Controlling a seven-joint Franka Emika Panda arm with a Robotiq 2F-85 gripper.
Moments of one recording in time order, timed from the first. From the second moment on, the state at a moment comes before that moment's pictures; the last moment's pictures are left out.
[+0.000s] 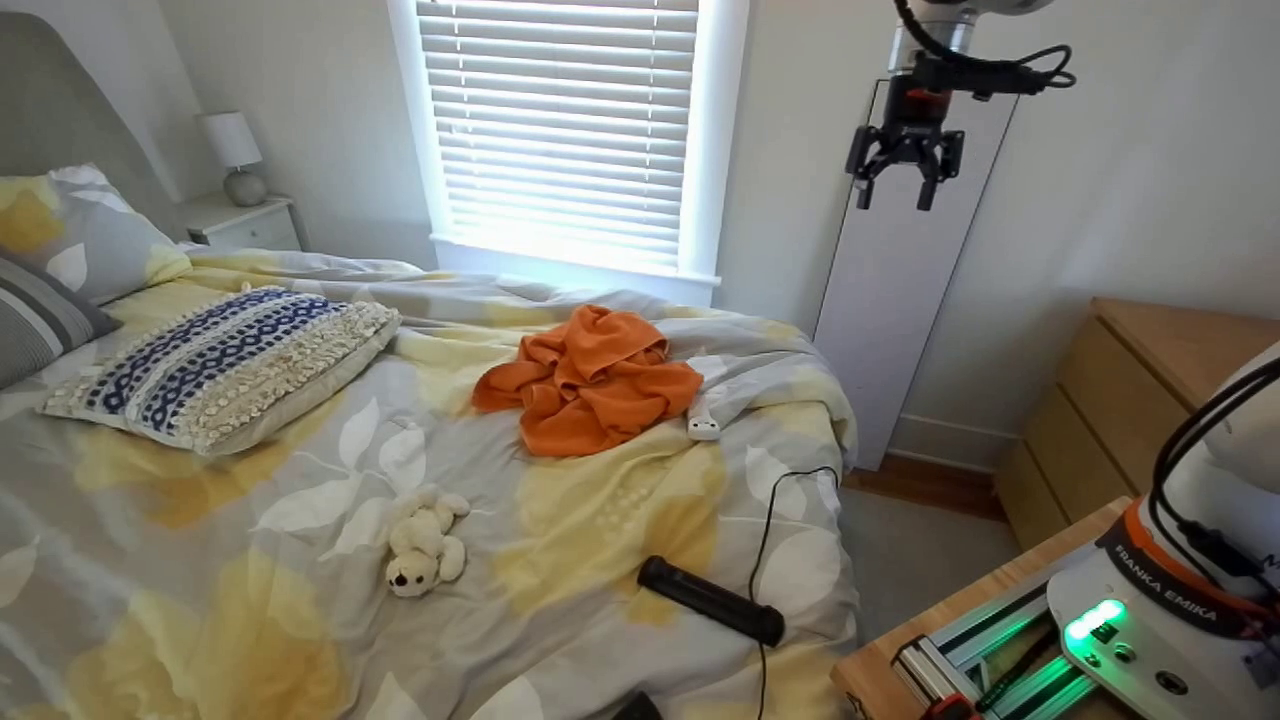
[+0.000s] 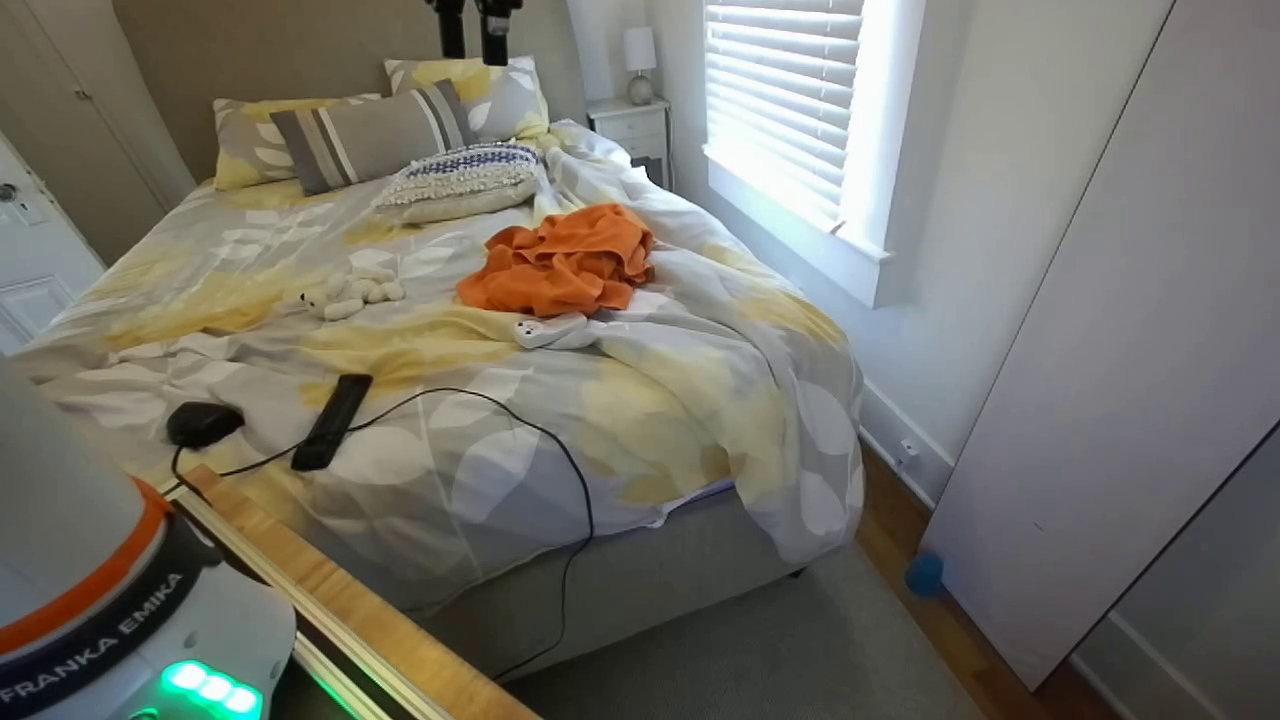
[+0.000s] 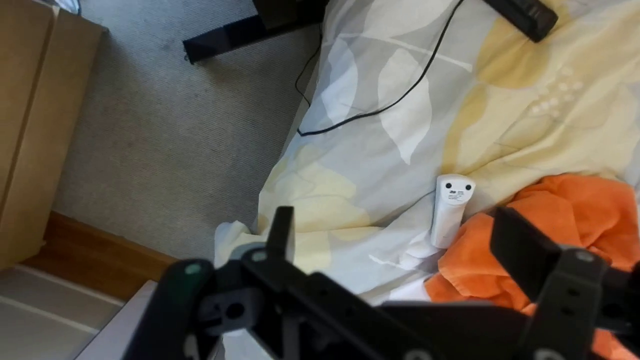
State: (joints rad) arm -0.01 -0.21 0.04 -2.07 0.07 1.69 0.31
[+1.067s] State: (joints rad) arm 0.22 0.34 0.15 -1.66 -0.15 1.63 0.80
